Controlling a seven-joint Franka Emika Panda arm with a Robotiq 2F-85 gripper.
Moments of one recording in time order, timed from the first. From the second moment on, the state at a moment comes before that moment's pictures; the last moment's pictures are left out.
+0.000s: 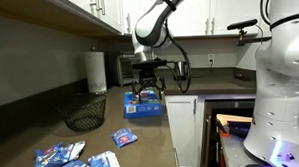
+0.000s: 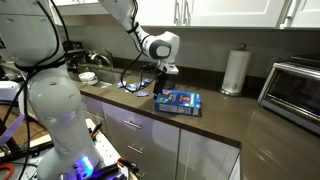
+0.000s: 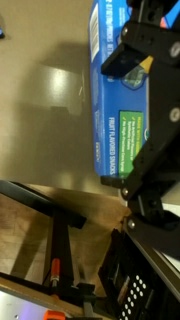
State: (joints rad) arm -0.02 -0.01 -0.03 -2.41 0.15 2.22 0.95
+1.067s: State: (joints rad) arm -0.09 -0.21 -0.08 -2.38 0.05 2.18 0.75
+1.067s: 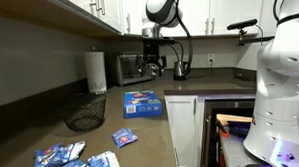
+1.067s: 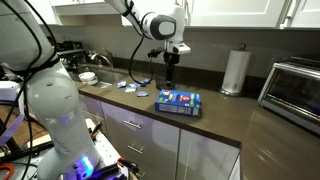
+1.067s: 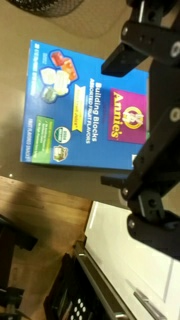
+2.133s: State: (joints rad) arm -0.11 -0.15 -0.12 -2.32 0.07 2.18 0.40
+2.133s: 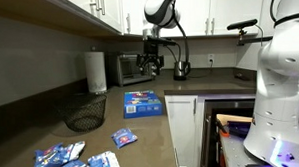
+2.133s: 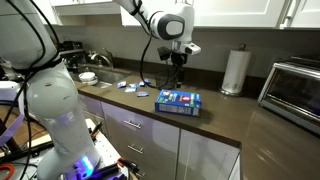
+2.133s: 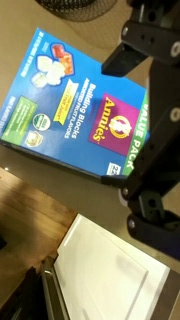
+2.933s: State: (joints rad) arm -0.17 0.10 -0.22 -2.12 0.23 2.00 -0.20
